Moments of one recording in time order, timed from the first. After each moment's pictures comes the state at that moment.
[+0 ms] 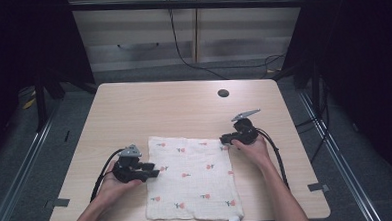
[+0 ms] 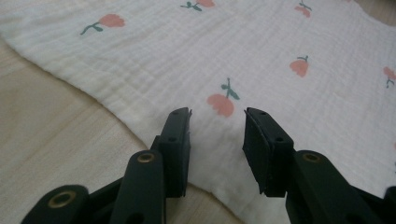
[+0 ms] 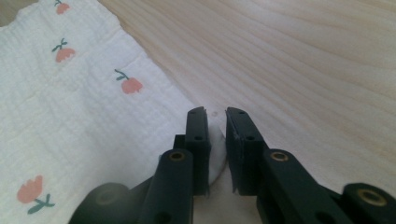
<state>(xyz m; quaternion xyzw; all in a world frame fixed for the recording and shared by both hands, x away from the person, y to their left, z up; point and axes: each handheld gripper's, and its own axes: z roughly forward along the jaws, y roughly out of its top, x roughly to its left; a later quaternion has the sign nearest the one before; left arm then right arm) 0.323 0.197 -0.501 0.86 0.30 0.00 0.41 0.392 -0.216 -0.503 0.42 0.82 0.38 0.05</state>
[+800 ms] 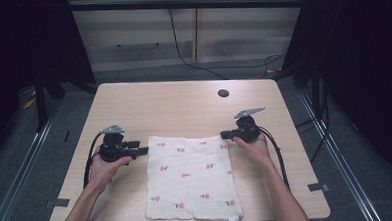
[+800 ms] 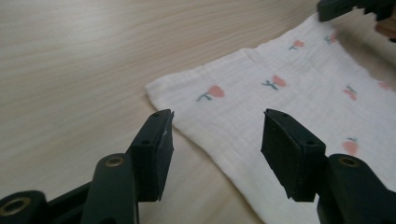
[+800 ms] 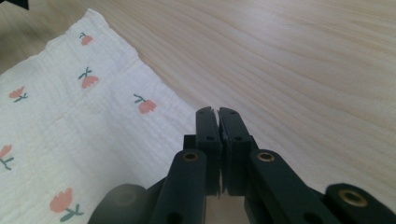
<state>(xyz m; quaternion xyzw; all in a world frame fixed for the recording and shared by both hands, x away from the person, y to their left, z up) 0.378 0.228 -0.473 0.81 0.38 0.03 0.44 0.388 -0.218 -0.488 0.42 0.81 0.41 0.06</state>
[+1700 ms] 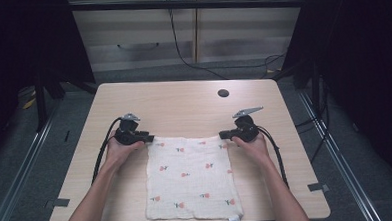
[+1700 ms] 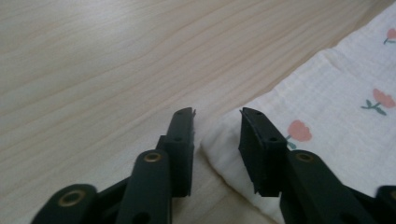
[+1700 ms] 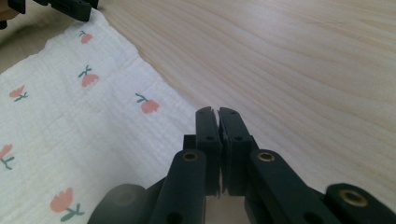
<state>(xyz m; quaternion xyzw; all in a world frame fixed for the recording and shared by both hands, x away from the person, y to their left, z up) 0.434 0.195 -0.501 0.85 0.37 0.06 0.38 0.392 -0.215 -0.490 0.42 0.81 0.41 0.05</state>
